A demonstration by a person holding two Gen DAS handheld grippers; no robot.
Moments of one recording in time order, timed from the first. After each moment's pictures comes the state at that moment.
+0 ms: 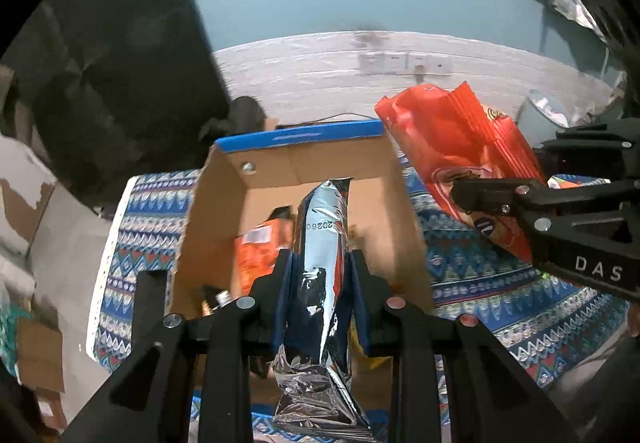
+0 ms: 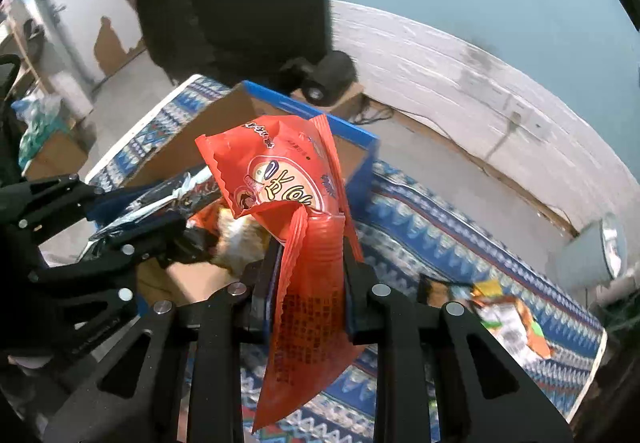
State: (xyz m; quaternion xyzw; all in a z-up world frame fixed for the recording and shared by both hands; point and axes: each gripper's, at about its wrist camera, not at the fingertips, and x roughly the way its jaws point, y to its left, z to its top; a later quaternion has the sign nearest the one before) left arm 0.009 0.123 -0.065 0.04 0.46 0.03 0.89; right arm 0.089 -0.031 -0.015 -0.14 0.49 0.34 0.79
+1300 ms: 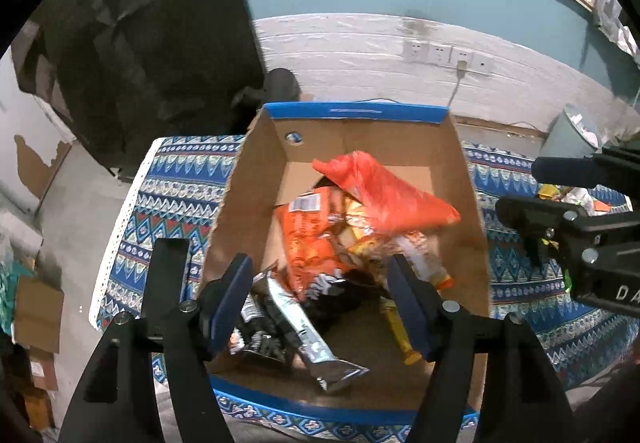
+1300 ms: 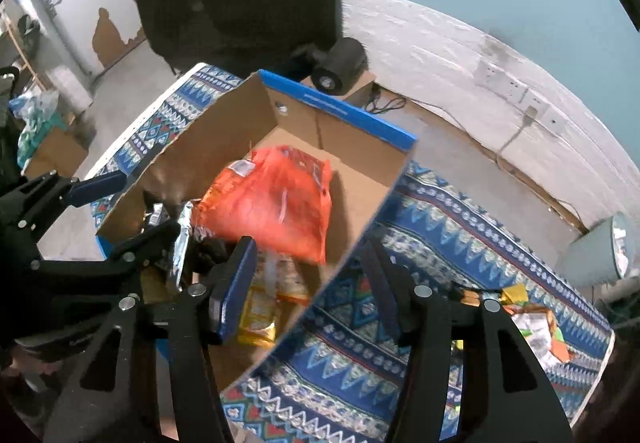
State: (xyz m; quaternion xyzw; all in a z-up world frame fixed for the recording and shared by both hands) left arm 0.016 0.155 -0.081 0.01 0.48 0.08 0.87; right arm 0.095 0.003 -0.028 -0.14 0.51 0.33 0.78
